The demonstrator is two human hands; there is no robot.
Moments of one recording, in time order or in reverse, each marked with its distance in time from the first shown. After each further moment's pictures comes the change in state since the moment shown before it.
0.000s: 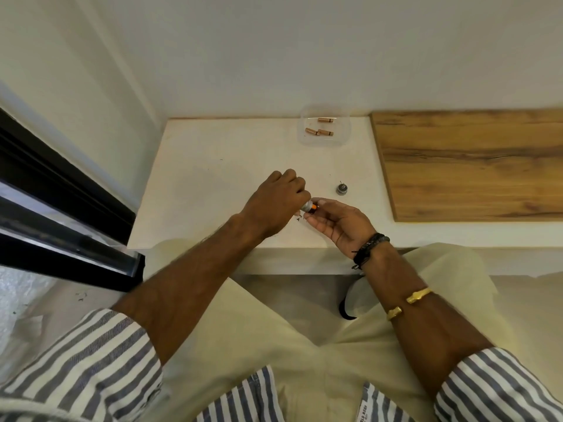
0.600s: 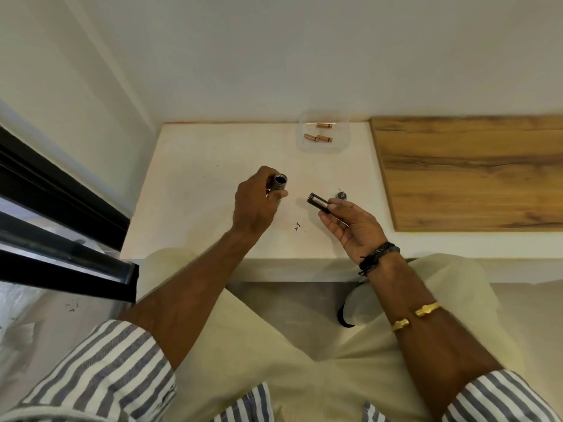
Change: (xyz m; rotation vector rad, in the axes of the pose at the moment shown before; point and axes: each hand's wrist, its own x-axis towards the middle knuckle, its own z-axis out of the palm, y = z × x) left_hand -0.001 -0.017 0.025 -0.799 0.389 -0.702; right_hand 0.007 -0.013 -0.015 0.125 0.117 -0.134
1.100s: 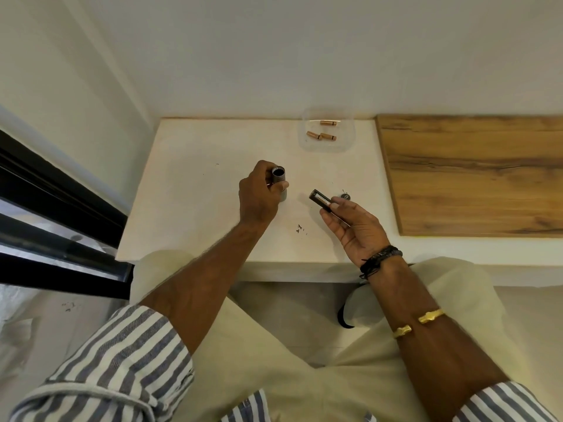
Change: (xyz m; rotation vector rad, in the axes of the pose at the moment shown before) left_hand 0.021 -0.011 0.021 -0.082 0.101 -0.172; right_hand 0.006 0.000 0.004 0.033 0.007 0.003
